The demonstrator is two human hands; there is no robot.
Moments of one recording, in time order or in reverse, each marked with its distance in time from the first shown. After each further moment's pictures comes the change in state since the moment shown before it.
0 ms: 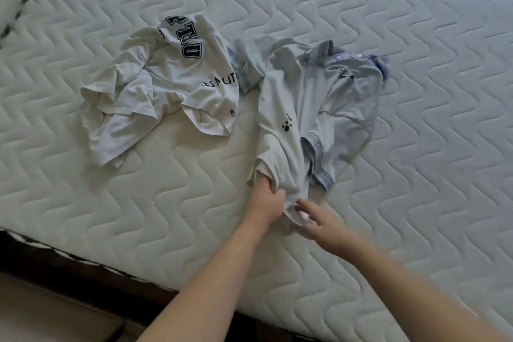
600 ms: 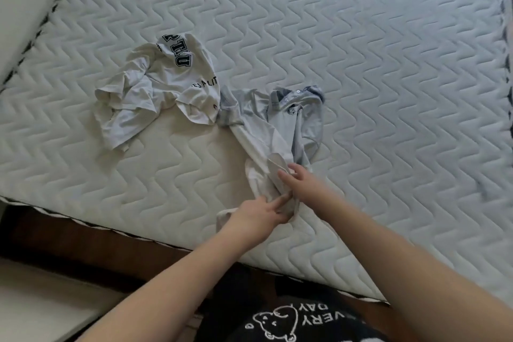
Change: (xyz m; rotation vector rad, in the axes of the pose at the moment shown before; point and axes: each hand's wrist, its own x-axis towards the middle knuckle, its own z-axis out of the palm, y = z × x) left_hand -0.180 0.035 0.004 1.376 -0.578 0.647; right_hand -0.145 -0.065 -0.024 0.374 0.223 0.147
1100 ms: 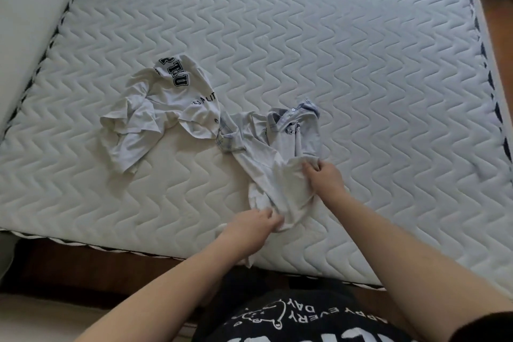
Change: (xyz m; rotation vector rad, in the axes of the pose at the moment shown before) left_hand -0.042 -0.027 -0.005 0.006 -0.070 -0.027; right_hand 0.010 0.000 -0.005 -0.088 0.494 -0.028
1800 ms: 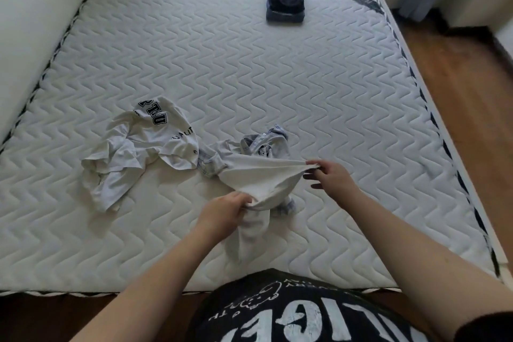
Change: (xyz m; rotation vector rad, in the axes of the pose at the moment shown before) left_hand -0.011 -0.003 -0.061 -0.231 0.472 -0.100; right_hand -0.041 0.003 -0.104 0.308 -0.067 -0.148
